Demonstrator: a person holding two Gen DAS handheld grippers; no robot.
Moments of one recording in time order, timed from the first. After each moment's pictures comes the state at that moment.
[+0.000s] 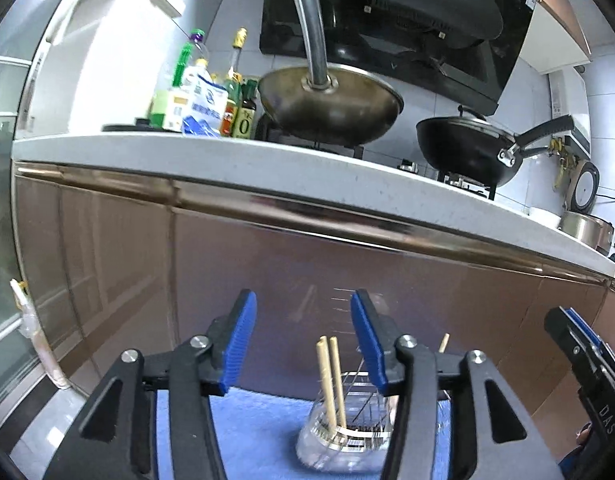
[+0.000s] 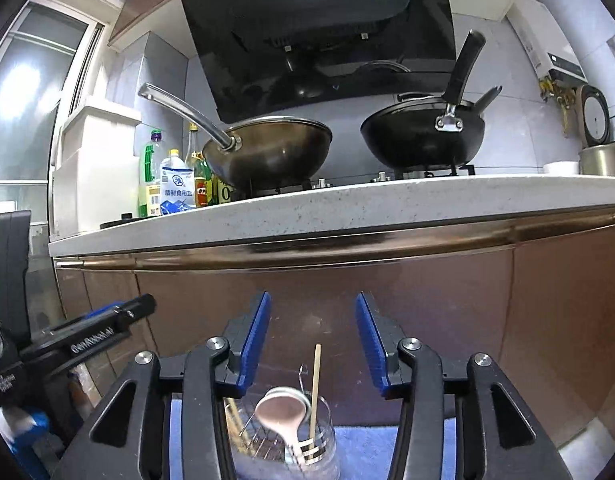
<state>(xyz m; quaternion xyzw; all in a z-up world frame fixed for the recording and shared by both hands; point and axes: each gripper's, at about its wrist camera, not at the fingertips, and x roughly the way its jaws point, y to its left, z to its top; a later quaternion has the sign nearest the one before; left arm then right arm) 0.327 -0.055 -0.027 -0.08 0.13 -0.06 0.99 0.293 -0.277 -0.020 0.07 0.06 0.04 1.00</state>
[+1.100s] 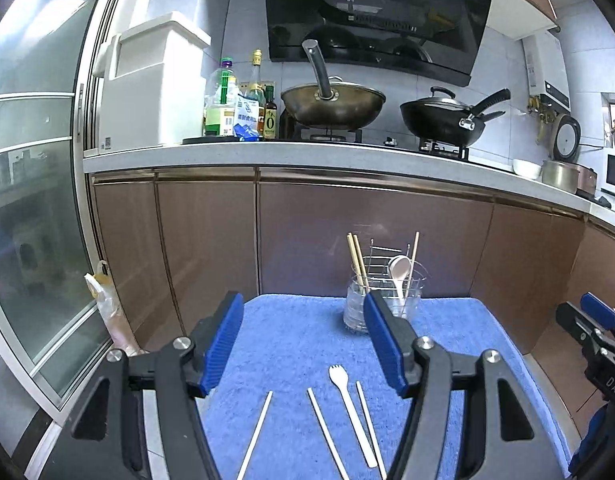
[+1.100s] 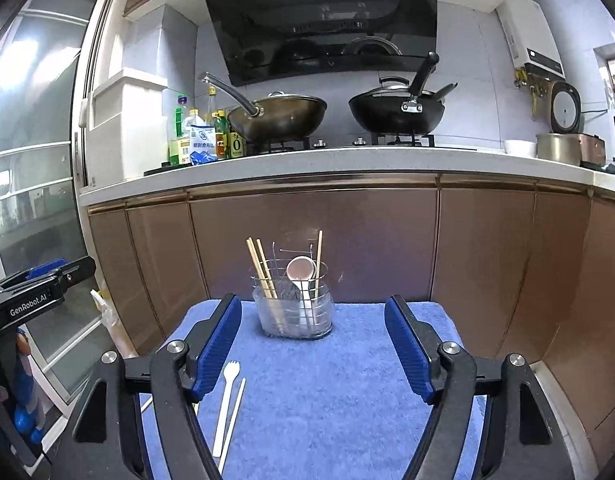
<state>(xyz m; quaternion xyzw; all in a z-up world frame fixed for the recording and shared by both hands) 0.099 -0.001 -0.009 -0.02 0.18 -0.03 0.98 0.075 -0.255 -0.013 0.05 0.16 0.01 0.99</state>
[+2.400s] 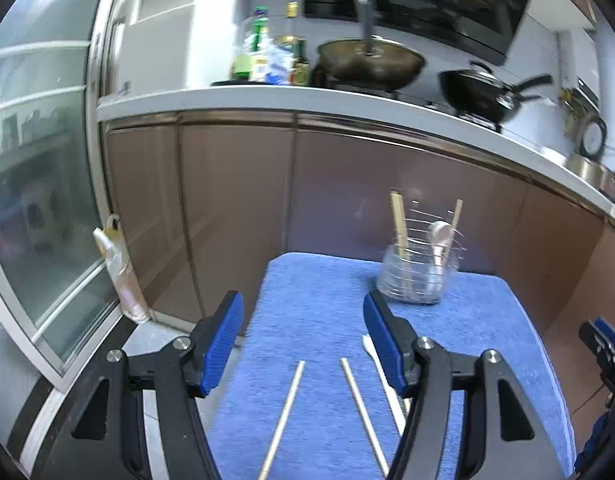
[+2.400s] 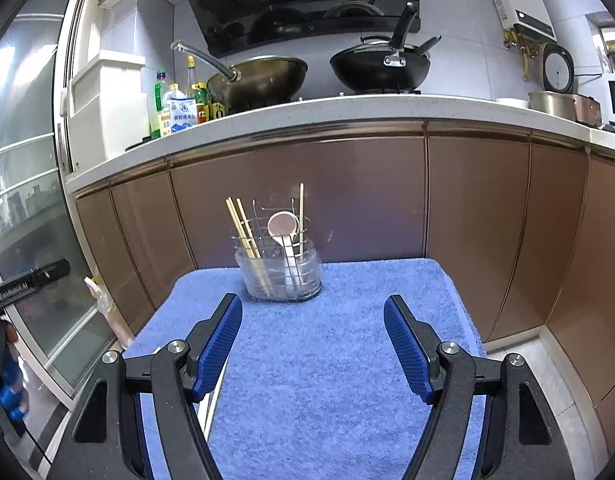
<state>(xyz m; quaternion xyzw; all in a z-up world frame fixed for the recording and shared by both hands) 0.131 0.054 -0.043 -0.05 0.25 0.00 0.97 0.093 -0.279 -0.058 0.07 0.22 0.00 0.97</state>
